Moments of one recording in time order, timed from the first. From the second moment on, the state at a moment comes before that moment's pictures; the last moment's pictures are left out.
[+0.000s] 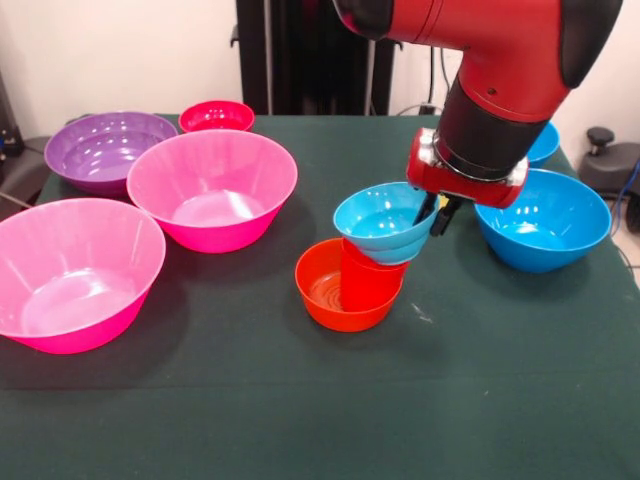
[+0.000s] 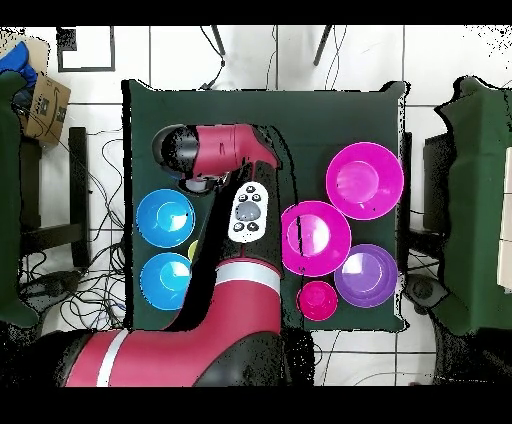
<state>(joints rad) 0.03 -0.37 -0.12 1.17 -0.06 0.97 1.95</state>
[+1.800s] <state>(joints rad) 0.03 -0.35 -0.14 1.18 -0.09 0.91 1.95</state>
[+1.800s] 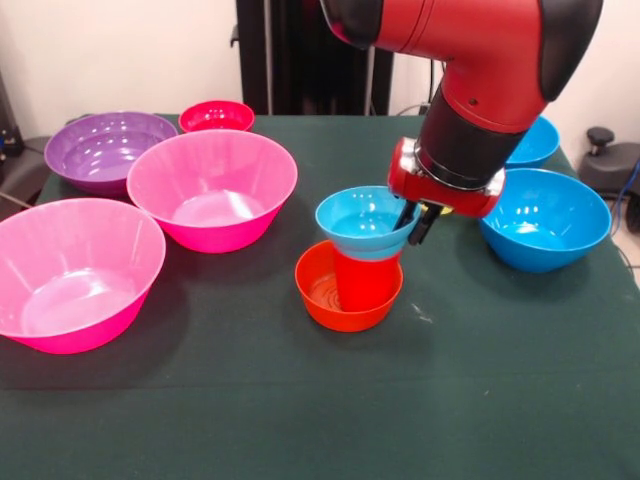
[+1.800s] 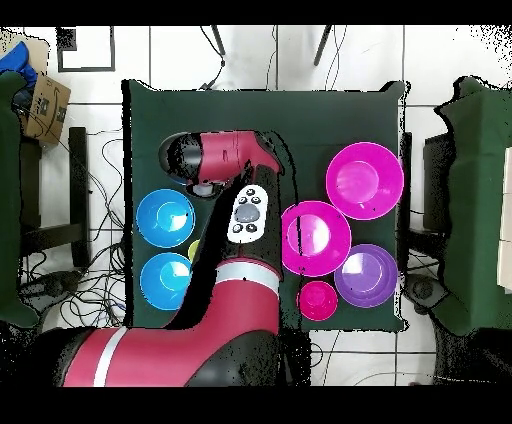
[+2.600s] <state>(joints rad) 0.03 -0.39 -0.17 1.26 -0.09 0.76 1.95</state>
